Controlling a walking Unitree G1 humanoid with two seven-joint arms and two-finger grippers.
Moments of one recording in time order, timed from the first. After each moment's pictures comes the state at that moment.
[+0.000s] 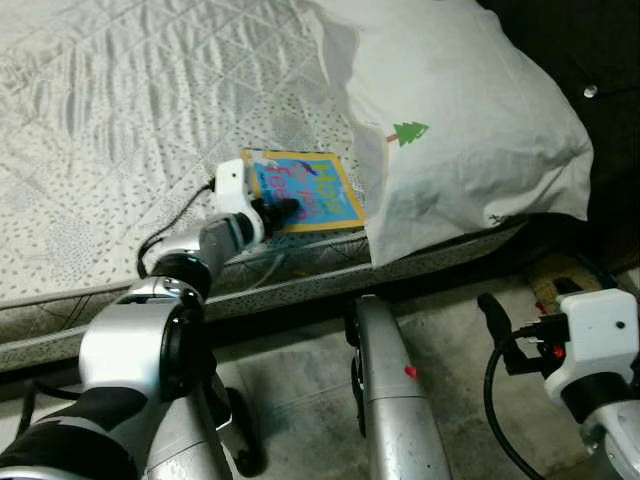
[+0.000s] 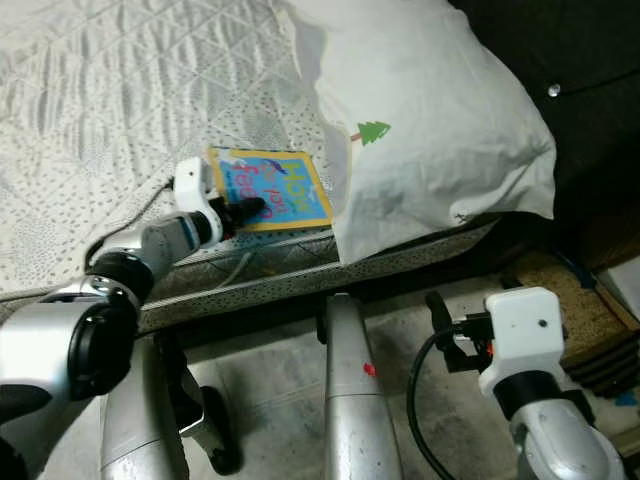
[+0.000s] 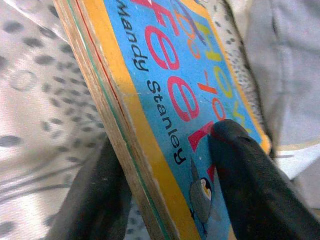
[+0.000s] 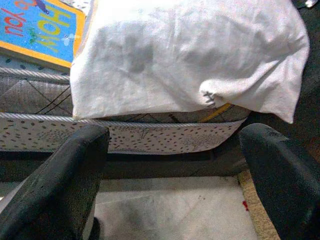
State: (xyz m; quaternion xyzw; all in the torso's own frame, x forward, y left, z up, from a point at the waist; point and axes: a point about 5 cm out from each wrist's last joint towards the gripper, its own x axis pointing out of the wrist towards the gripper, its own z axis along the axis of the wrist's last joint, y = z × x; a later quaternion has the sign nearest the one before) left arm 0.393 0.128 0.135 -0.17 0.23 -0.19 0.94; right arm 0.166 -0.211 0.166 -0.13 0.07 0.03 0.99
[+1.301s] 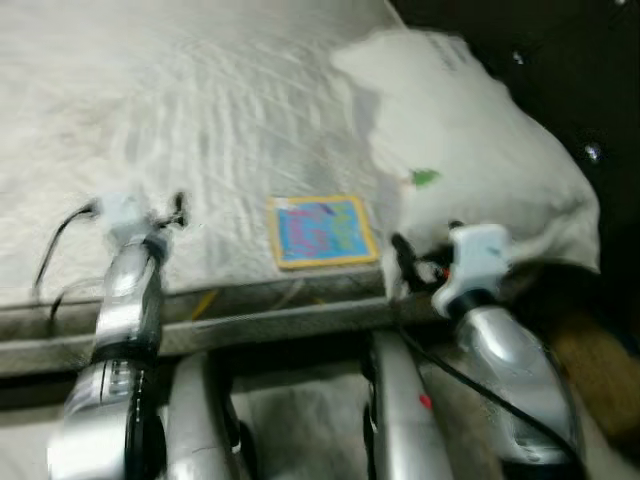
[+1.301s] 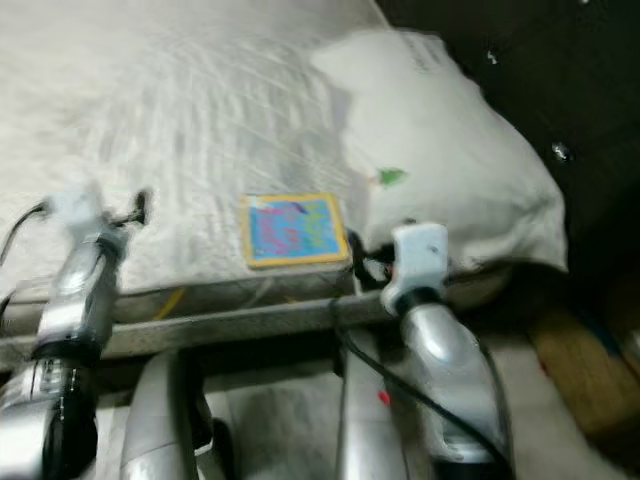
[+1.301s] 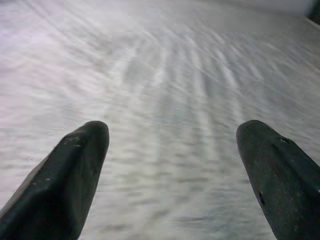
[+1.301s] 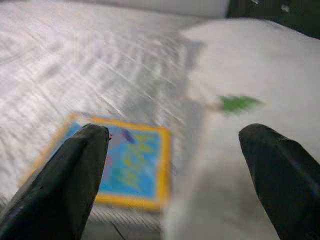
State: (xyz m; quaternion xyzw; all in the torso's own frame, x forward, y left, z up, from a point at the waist) left arm 0.338 0.237 0.112 -0.04 0.01 0.13 0.99; right arm 0.278 -0.141 0.140 -0.02 0.00 0.10 0.99
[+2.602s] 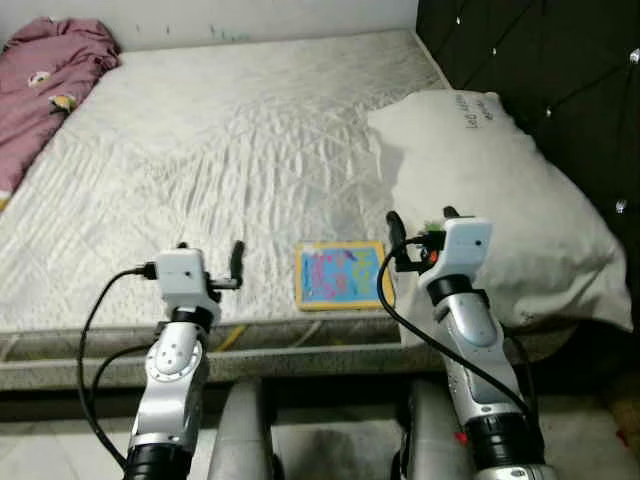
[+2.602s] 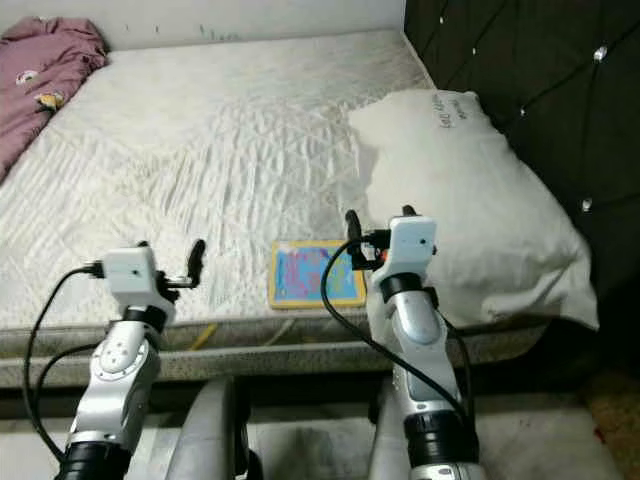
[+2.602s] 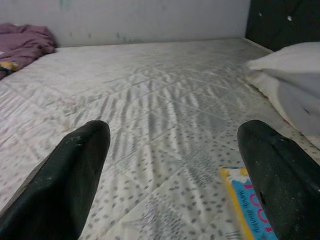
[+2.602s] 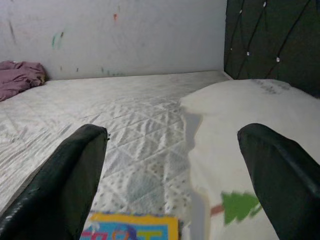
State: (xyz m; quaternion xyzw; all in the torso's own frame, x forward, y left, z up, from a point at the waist) left arm 0.278 0.160 0.087 -0.01 -0.01 -0.01 1.00; right arm 0.301 -0.138 0.123 0.01 -0.07 0.06 1.00
